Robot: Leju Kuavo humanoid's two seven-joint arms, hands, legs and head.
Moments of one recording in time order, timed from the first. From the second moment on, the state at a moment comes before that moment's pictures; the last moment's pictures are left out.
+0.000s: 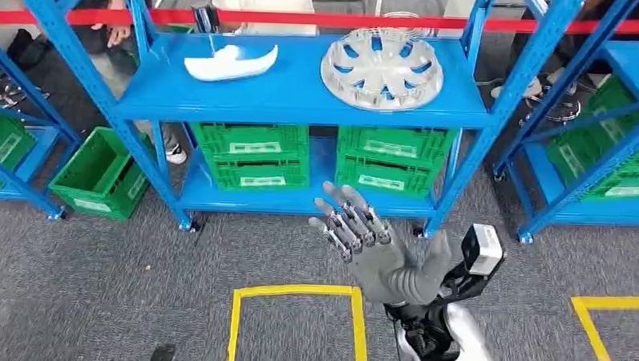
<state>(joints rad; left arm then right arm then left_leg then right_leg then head) -0.10 0.06 -0.73 -0.26 0.82 0.27 -0.27 -0.12 -0.06 0.55 -1.54 -0.86 0.75 -0.15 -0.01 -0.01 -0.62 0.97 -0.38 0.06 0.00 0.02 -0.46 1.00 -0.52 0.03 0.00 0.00</state>
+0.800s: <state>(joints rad) -0.09 0.05 -0.71 -0.26 0.80 0.26 -0.27 -0.11 -0.07 0.55 -1.54 -0.85 0.75 -0.15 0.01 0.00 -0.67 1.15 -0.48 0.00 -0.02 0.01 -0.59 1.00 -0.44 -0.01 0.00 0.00</state>
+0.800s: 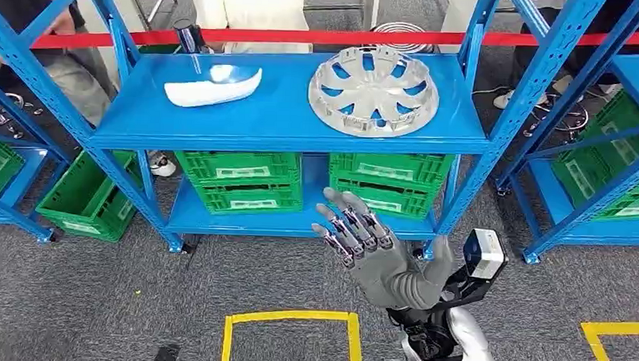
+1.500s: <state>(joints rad) -0.09 0.05 -0.68 -0.27 0.77 0.26 -0.26 -0.10 -0.08 0.54 -1.54 -0.85 0.76 -0.15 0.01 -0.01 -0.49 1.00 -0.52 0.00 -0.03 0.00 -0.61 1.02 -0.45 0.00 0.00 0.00</state>
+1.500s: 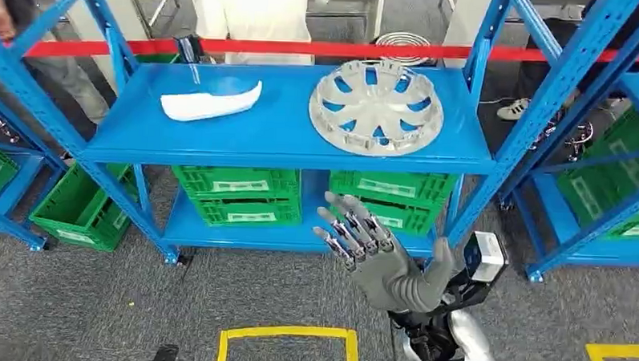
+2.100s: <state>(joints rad) -0.09 0.05 -0.65 -0.27 0.76 0.25 -0.27 -0.11 -0.07 0.55 -1.54 -0.85 0.77 -0.15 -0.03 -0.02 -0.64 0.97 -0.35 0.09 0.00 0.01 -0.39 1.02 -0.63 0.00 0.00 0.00</state>
